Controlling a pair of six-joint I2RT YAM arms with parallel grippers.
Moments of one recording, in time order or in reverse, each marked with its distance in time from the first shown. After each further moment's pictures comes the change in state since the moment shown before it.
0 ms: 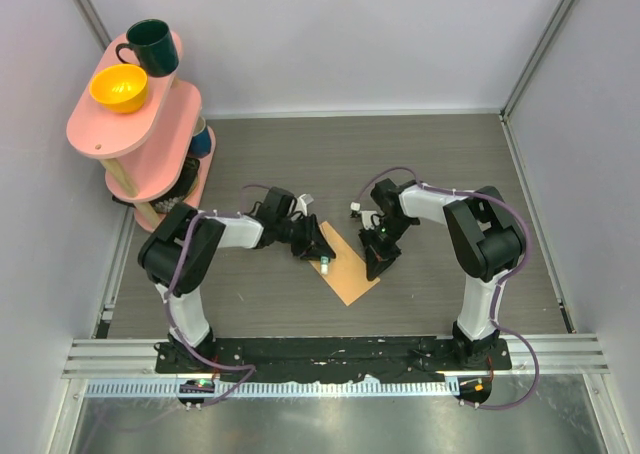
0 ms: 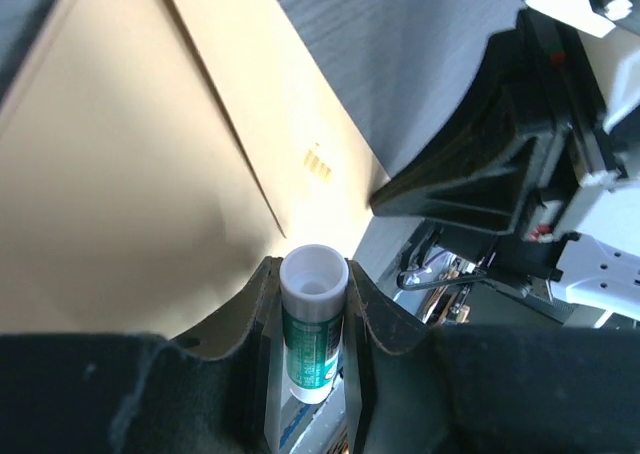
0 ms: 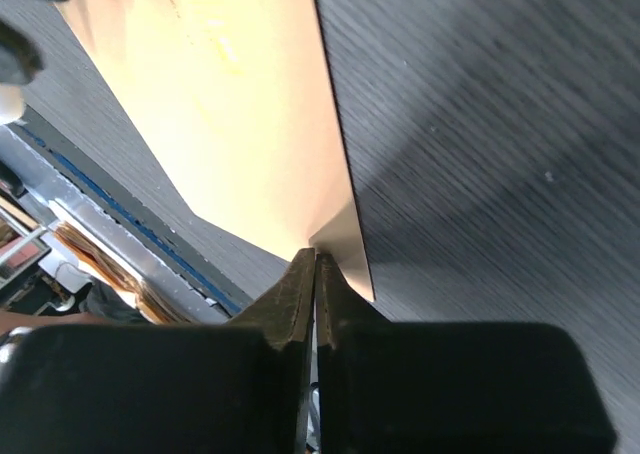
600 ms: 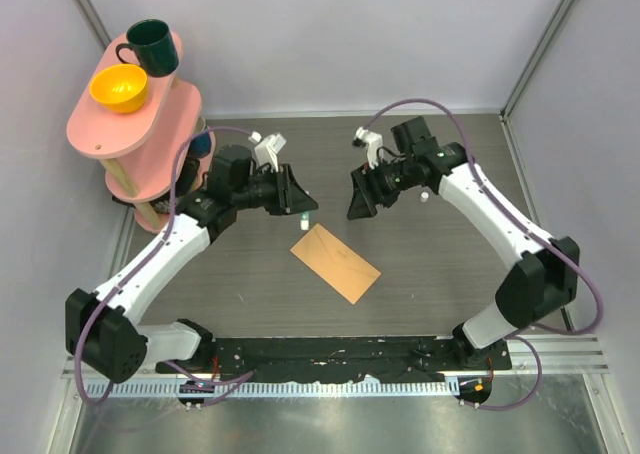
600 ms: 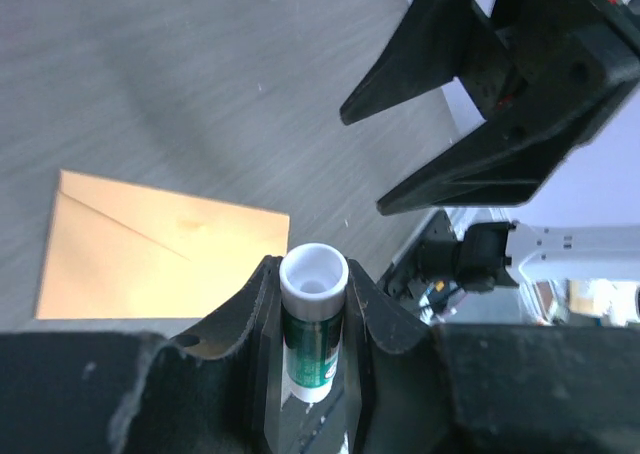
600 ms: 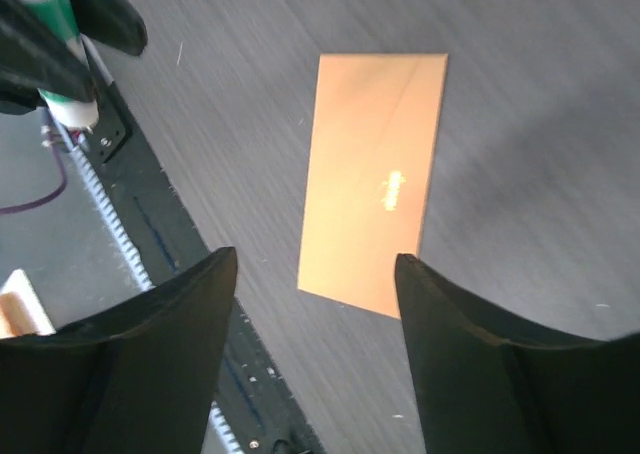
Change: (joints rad) left arm 0.058 -0.589 0.183 -0.396 -0.161 0.270; right arm -0.005 -0.338 0.308 -0.008 -0.070 -0.089
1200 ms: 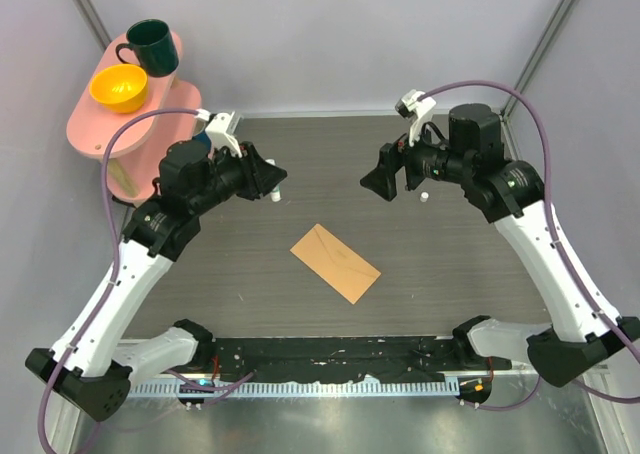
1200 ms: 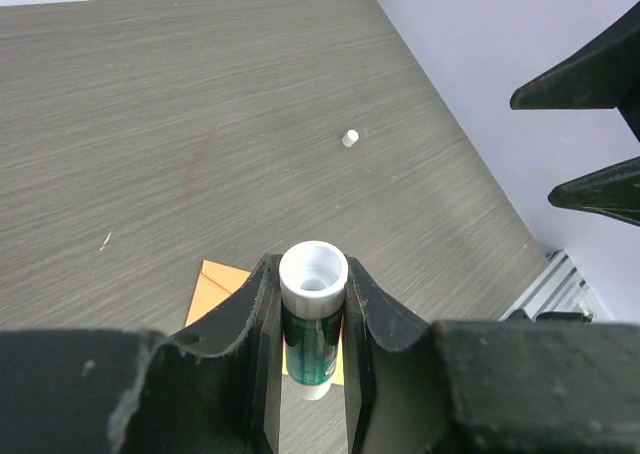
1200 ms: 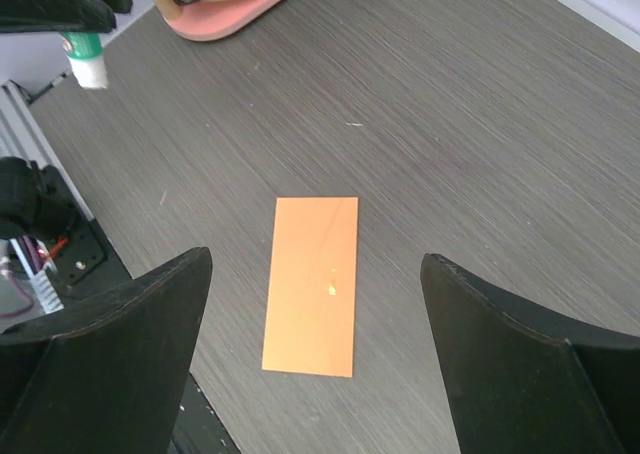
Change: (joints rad) left arm 0.002 -0.234 0.223 -0.202 -0.334 0.201; right arm -0.002 -0.372 0.088 0.116 0.211 0.075
